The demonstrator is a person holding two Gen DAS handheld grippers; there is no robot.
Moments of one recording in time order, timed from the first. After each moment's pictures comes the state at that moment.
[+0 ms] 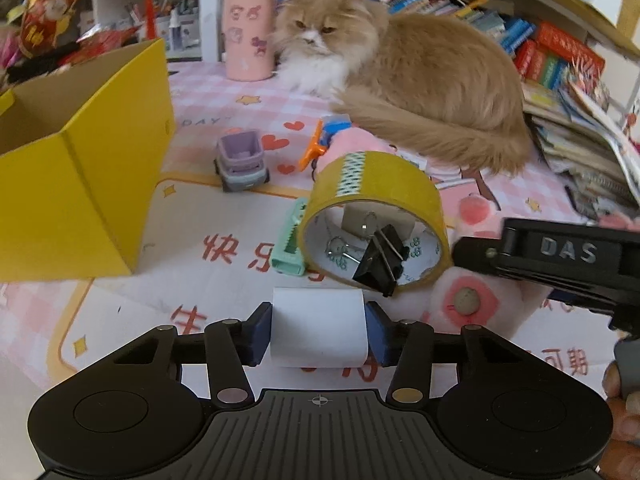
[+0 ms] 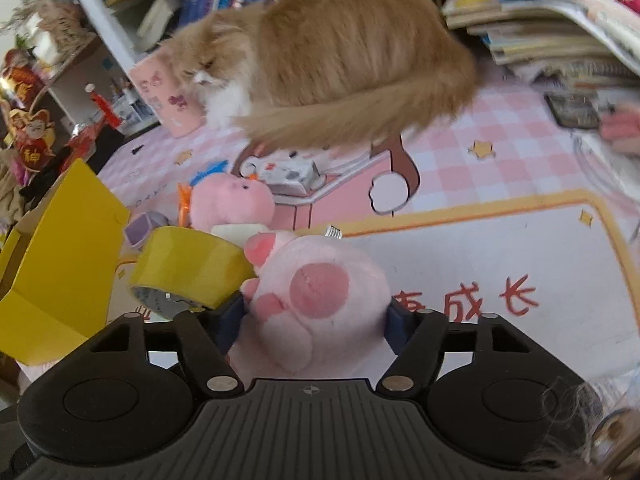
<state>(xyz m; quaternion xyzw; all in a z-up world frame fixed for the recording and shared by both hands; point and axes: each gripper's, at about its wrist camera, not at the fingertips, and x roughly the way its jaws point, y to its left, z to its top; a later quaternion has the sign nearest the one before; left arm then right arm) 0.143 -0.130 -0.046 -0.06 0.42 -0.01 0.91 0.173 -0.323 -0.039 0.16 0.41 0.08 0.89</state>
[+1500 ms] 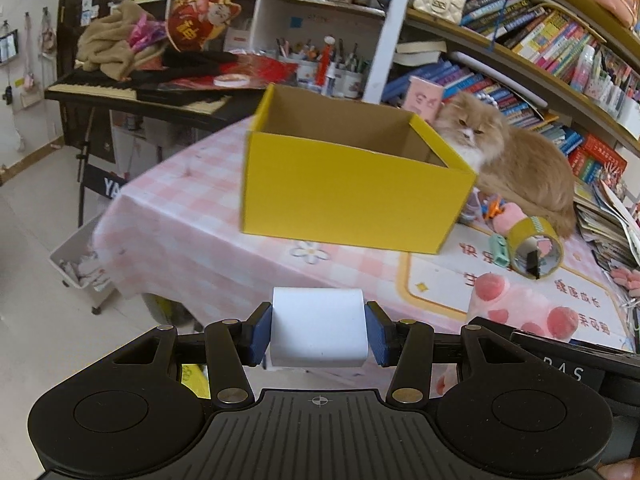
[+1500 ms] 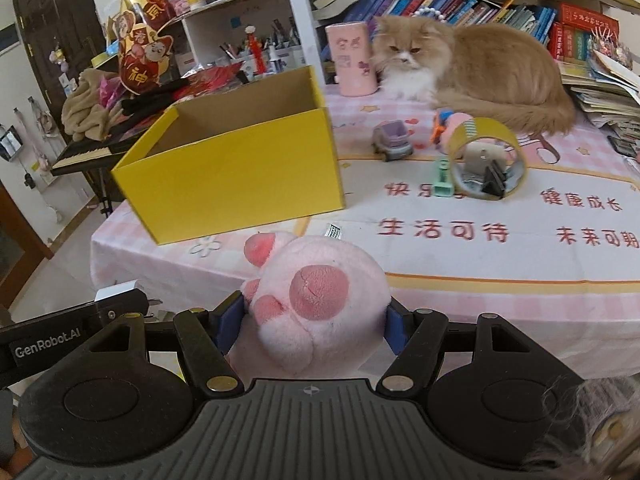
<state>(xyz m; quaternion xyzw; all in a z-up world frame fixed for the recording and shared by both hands) -0.035 0.132 0.001 -0.12 0.34 0.04 0.93 -0.013 -0.069 -0.003 0.07 0.37 0.13 0.92</state>
